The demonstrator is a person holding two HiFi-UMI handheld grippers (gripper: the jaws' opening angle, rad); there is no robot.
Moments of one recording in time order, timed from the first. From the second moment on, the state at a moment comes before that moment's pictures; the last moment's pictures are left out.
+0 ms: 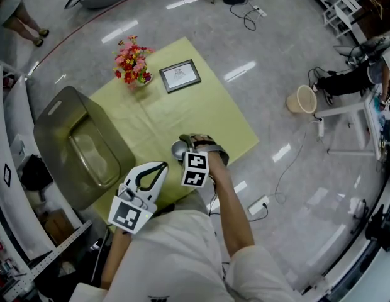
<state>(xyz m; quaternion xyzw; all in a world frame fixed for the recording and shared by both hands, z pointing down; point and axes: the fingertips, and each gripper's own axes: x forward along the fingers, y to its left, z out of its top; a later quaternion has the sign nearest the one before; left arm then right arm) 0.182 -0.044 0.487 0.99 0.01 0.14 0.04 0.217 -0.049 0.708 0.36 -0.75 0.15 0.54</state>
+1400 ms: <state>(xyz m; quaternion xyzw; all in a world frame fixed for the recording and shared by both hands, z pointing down) 0.164 -0.048 0.445 1.00 0.01 0.08 0.05 0.222 -0.024 0.476 0.63 -0.77 0.06 0.12</state>
